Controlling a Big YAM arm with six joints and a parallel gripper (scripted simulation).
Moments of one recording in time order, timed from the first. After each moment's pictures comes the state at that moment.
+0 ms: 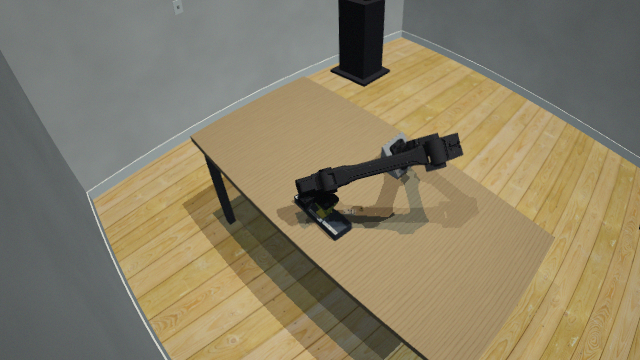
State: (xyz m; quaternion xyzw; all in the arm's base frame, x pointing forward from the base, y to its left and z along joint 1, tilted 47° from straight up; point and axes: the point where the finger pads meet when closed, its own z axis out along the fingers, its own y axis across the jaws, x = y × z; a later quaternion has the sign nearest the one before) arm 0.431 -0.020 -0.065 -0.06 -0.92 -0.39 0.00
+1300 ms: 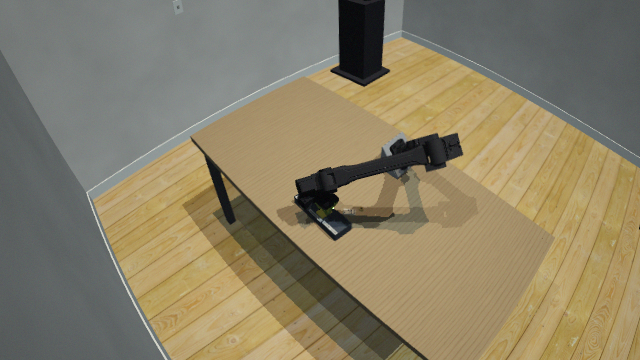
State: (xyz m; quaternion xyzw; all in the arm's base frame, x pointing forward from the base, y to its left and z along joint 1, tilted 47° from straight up) arm 0.430 -0.020 -0.065 -0.06 -0.92 -0.39 0.00
